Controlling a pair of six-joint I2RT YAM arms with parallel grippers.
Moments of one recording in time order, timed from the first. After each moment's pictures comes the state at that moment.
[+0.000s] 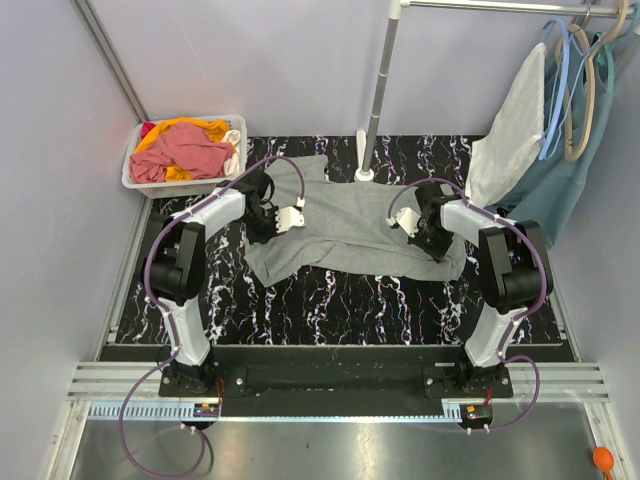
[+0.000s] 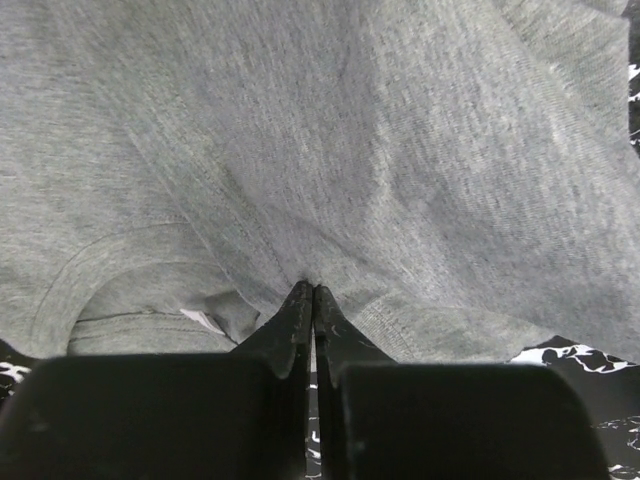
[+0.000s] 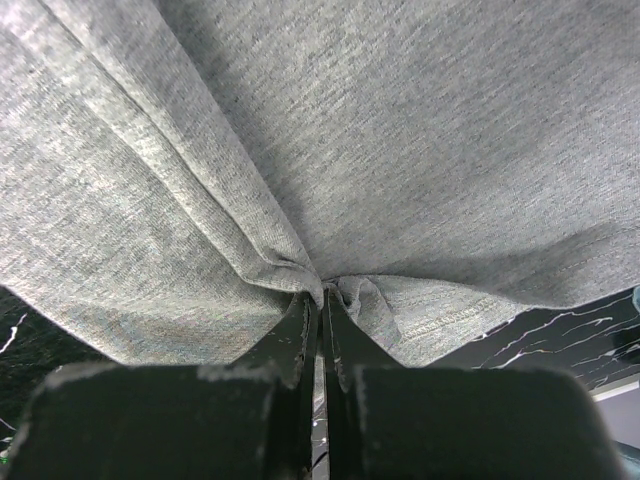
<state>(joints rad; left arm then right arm) -0.29 1.90 1.34 -0.78 0.28 1.12 0.20 1.82 1.15 -0.72 0.10 -0.77</state>
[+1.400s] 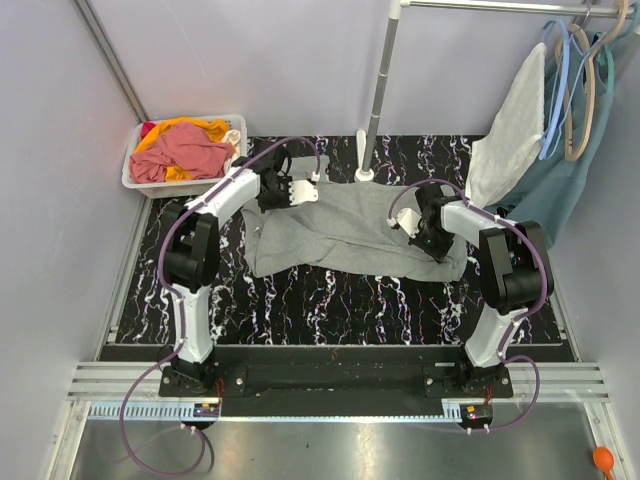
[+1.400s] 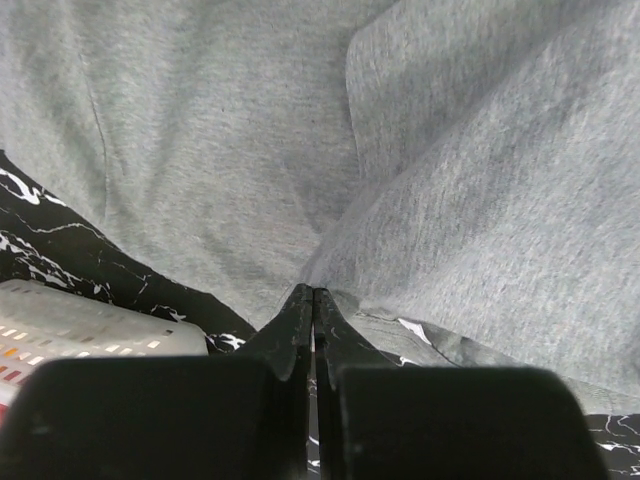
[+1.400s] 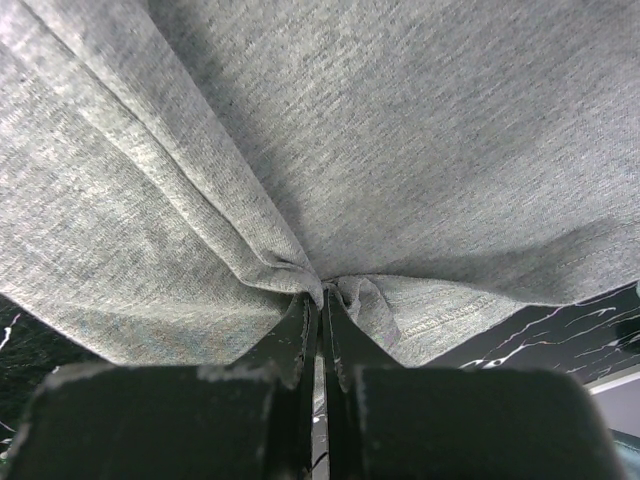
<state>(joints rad) -0.34 2.05 1.68 -0.78 0.12 1.14 0.20 1.81 1.13 -0.71 0.12 -0.76</state>
